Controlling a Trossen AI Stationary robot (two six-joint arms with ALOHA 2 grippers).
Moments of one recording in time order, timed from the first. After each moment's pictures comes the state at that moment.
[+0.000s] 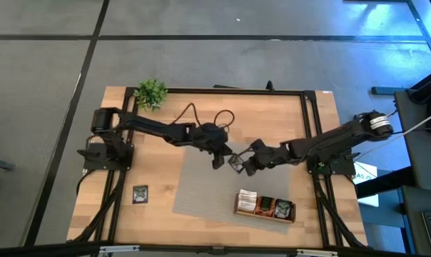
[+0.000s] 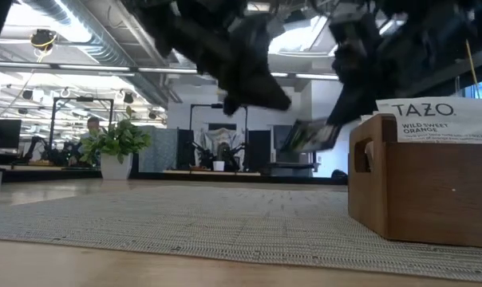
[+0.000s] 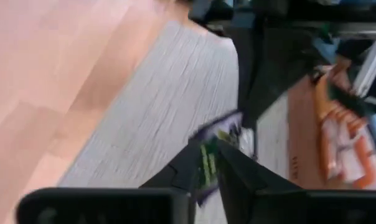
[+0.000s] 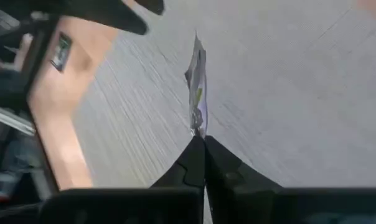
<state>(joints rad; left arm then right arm) 0.05 1.78 1.09 0.11 0.10 -0.30 0.21 1.37 0.65 -0.03 0.16 1.16</state>
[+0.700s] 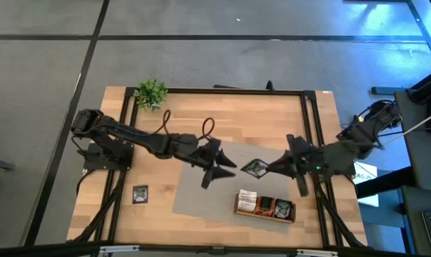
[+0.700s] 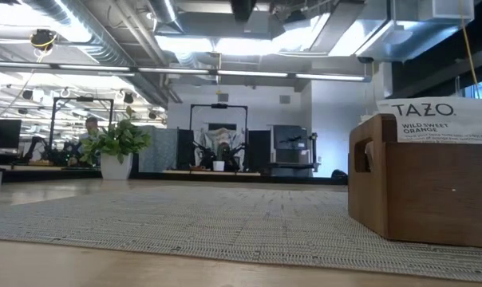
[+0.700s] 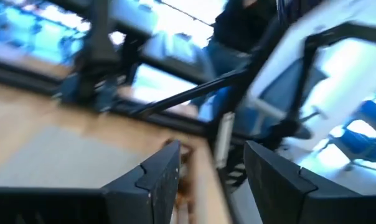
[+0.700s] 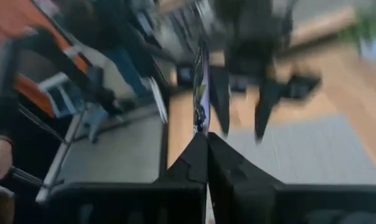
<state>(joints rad) -0.17 1.58 1.09 0.36 0.08 -0.45 0.62 1.14 1.37 -0.64 0.45 0.63</state>
